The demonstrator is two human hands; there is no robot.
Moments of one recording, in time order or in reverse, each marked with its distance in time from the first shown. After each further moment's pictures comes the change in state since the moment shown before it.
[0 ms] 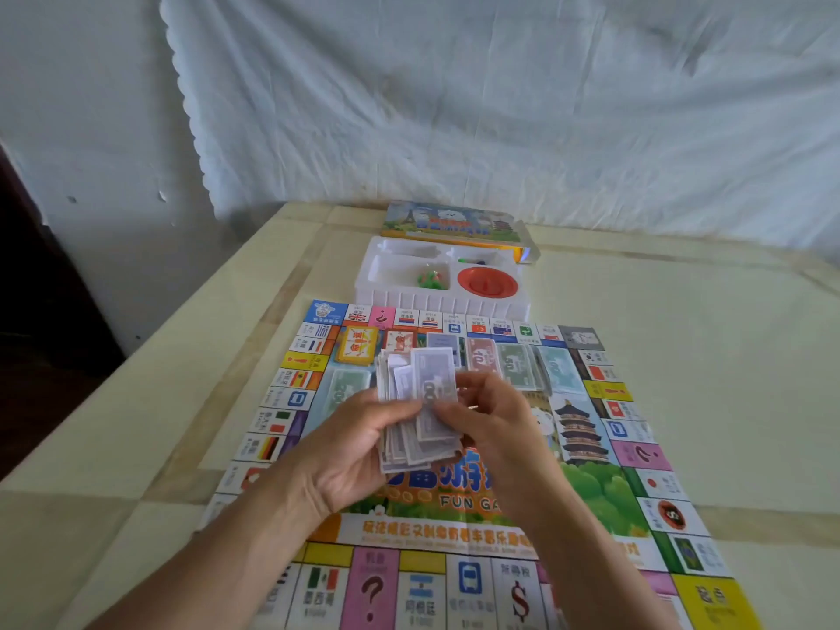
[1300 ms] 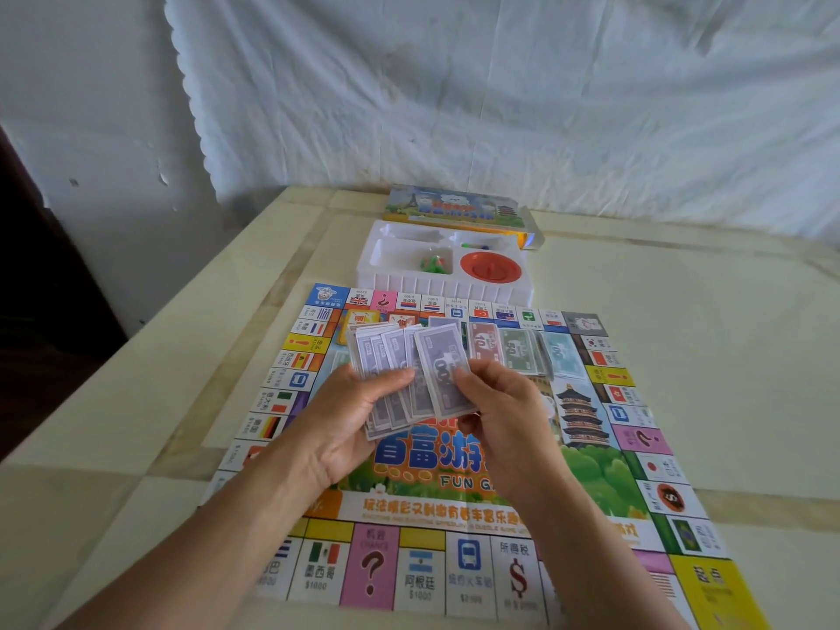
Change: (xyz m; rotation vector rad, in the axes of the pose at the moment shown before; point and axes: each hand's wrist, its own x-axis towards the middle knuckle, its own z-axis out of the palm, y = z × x) left_hand 0.000 0.005 0.003 0.018 0.189 0.116; right_hand -0.006 -0.005 0.005 0.047 0.119 0.068
